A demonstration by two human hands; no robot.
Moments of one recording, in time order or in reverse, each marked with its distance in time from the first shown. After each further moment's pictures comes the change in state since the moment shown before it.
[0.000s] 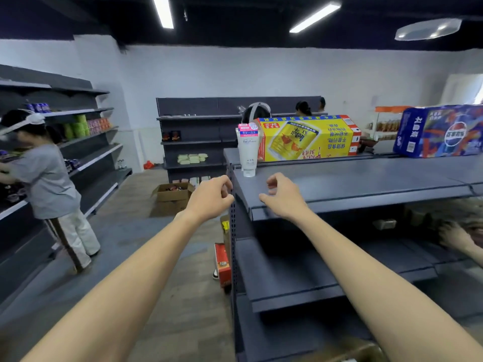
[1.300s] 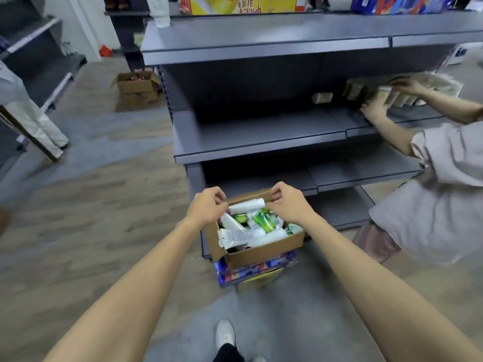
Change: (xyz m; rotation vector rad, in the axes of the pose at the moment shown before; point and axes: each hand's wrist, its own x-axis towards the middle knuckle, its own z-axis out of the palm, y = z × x) left_hand -0.285 0.168 0.263 -0.167 -0.419 -0.451; right_hand -0.325 0.278 -0.096 -0.041 -0.430 0.392
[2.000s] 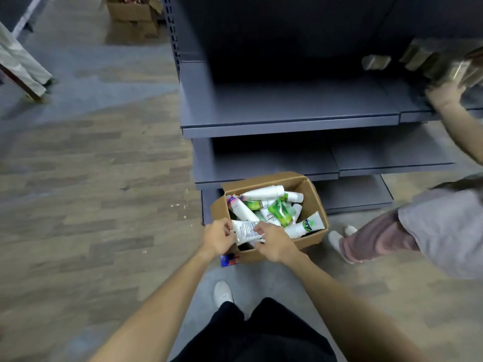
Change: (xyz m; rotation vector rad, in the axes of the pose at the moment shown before) left_hand 0.021 -0.102 0.091 -0.169 -0.225 -0.328; right_hand 0.048 0.038 0.151 -0.204 -0.395 0.091
